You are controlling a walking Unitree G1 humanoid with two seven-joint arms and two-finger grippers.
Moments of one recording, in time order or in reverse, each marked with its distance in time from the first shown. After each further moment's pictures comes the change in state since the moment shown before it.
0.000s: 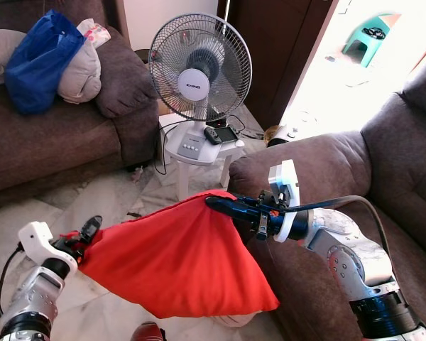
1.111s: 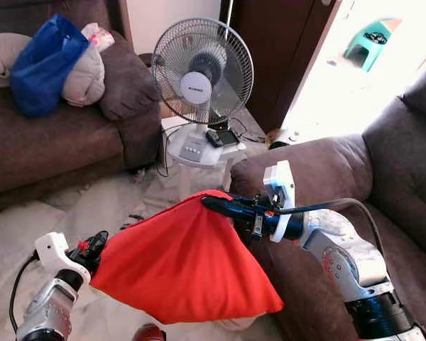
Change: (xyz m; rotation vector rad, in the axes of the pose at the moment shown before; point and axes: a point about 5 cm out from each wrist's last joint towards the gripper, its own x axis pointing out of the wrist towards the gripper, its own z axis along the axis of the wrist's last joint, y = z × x) left arm -0.008 -0.011 -0.029 0.061 0.034 -0.023; right arm 0.006 0.001 -0.002 -0.029 0.002 -0.008
